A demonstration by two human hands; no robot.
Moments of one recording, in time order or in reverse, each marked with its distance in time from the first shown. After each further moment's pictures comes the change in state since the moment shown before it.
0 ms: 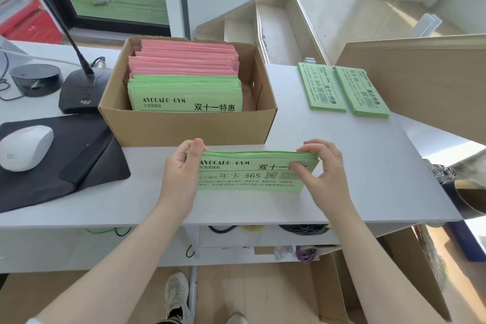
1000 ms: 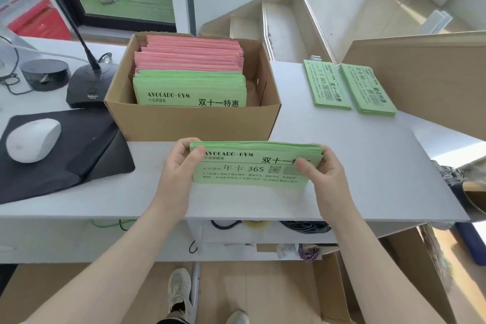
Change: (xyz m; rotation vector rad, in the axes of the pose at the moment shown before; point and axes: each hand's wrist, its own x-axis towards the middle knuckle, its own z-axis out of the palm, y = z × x) left_hand -0.010 0.005 -0.004 -0.124 -0.020 0.003; right_hand -0.008 -0.009 0.002 0.571 -0.073 0.343
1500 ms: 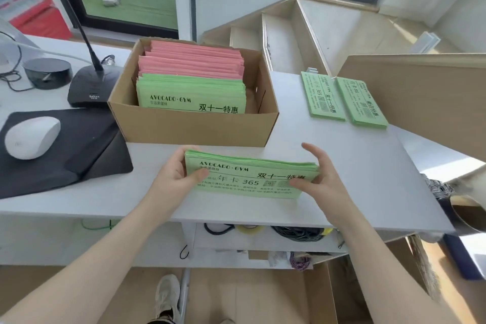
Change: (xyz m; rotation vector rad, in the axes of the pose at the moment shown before) left_hand -0.002 -0.005 -0.023 0.147 -0.216 0.016; right_hand 0.001 -0.011 -0.017 -0.295 -0.224 0.061
